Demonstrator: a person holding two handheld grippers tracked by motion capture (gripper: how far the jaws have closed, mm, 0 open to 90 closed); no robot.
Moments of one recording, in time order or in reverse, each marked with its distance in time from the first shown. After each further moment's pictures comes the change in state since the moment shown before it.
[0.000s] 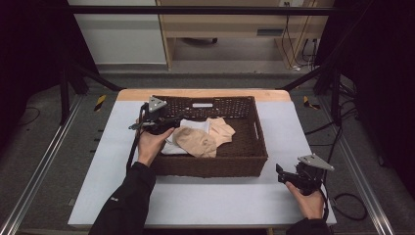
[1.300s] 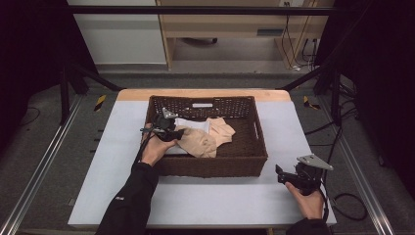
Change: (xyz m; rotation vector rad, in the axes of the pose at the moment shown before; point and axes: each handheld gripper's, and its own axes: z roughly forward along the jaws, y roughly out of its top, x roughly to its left) left arm -0.005 -0.034 0.032 0.317 -0.005 0.078; right arm 0.000 -0.002 0.003 0.018 0.009 0.000
